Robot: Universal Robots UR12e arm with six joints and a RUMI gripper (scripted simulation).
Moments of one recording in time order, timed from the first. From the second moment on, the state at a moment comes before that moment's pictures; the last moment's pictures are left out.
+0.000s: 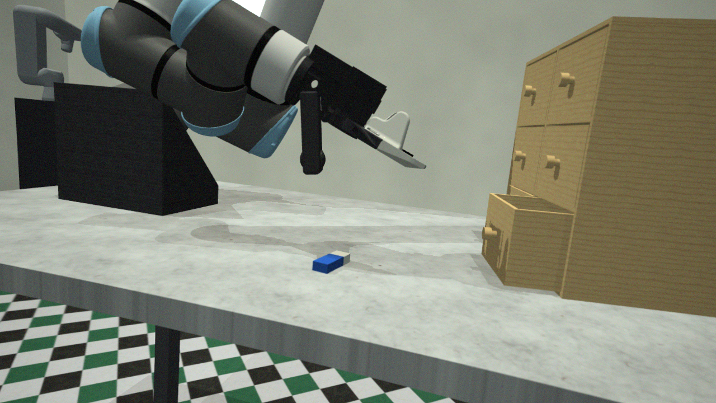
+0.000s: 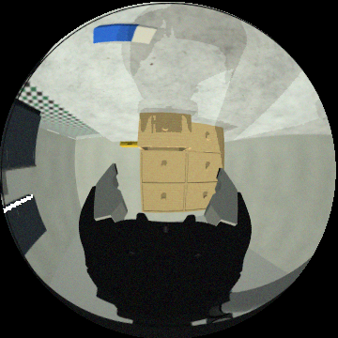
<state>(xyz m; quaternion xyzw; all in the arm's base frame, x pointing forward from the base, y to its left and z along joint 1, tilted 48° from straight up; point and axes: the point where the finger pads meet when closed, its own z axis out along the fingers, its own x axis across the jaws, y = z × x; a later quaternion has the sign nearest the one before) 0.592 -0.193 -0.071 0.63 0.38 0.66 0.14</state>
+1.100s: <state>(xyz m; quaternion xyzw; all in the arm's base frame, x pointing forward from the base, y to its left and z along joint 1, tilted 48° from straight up) 0.594 -0.190 -0.074 0.64 0.37 0.65 0.15</state>
